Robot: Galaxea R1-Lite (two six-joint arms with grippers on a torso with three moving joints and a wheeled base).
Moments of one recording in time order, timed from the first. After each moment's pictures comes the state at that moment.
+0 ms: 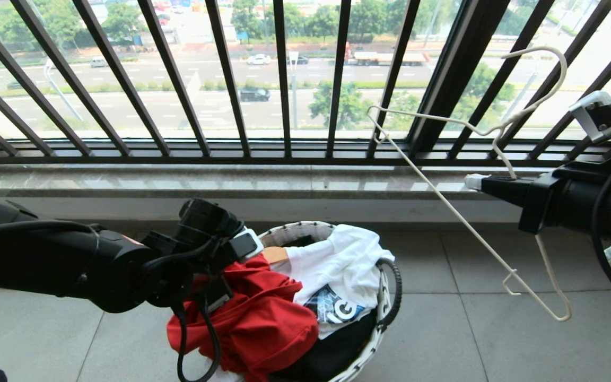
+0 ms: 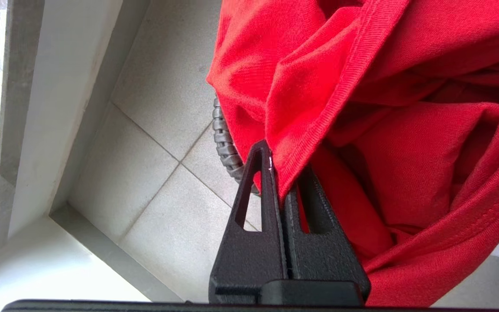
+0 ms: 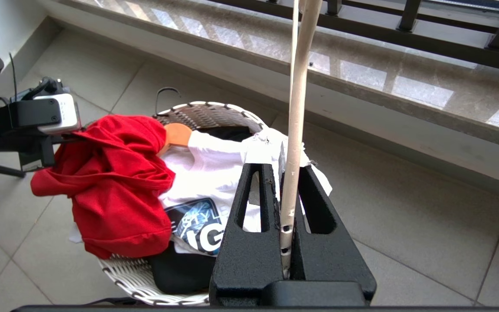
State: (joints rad) left arm -0.51 1.82 -0.96 -0.06 0.39 0.60; right arm 0.21 1.35 -0.84 -0.39 0.37 0.01
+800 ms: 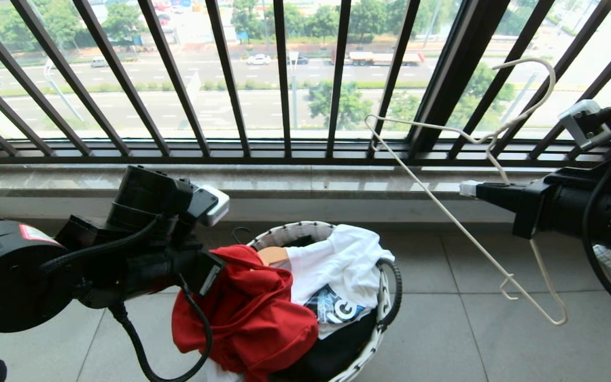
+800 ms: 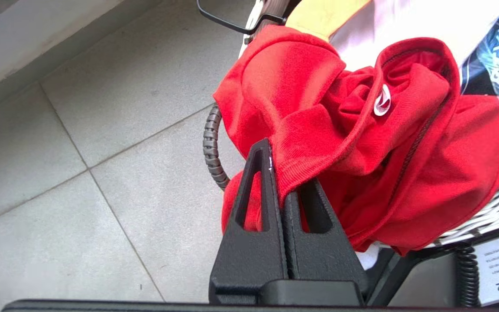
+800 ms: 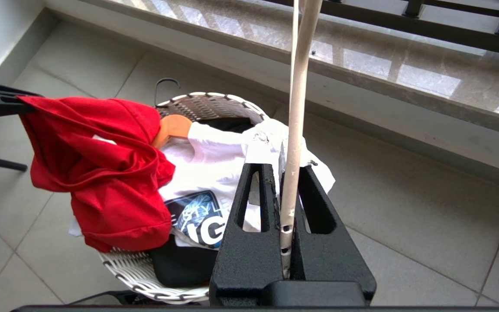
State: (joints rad) left arm -0.52 1.58 -0.91 -0.06 0.27 0.19; right arm 0.21 1.37 -0.83 -0.39 0.37 0.01
